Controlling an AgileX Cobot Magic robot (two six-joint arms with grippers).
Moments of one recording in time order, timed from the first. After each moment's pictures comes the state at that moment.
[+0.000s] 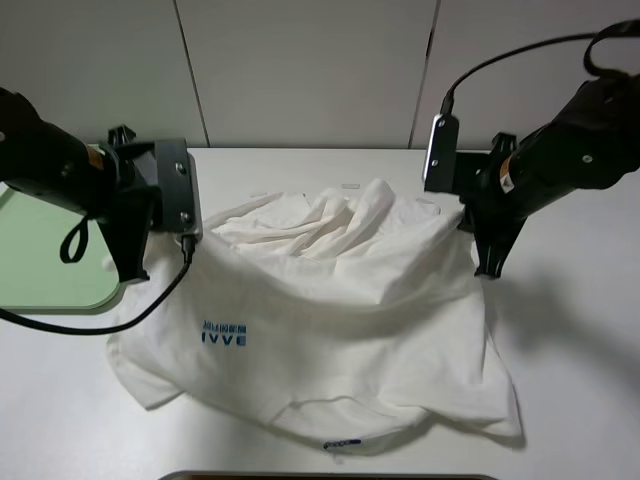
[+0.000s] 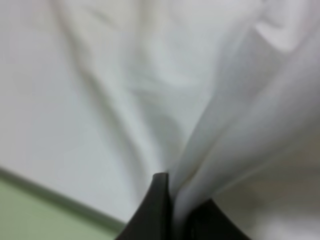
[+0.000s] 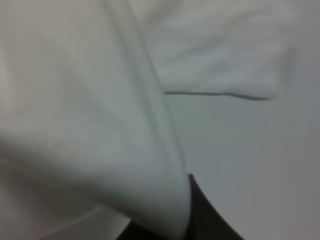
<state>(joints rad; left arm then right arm) -0.41 1.55 -0.74 0.07 0.17 0.98 0.38 1.68 -0.82 -0.48 0.32 -0.58</state>
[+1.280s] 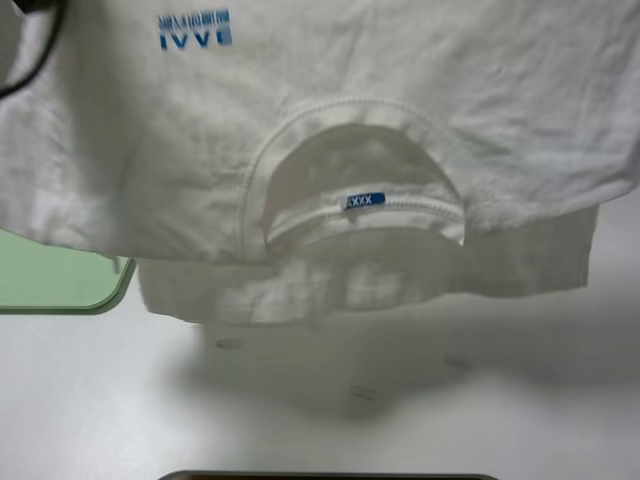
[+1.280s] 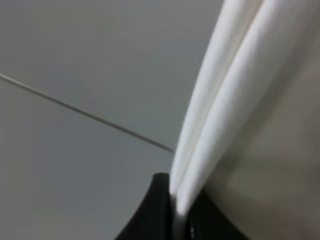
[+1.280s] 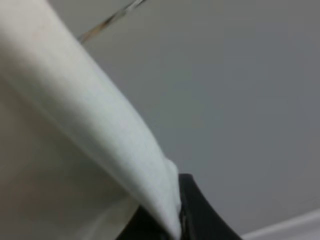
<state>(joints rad) -0.29 1.10 -0.94 0.10 -0.17 0.99 0.18 1.19 -1.15 -0.75 0.23 -0.32</state>
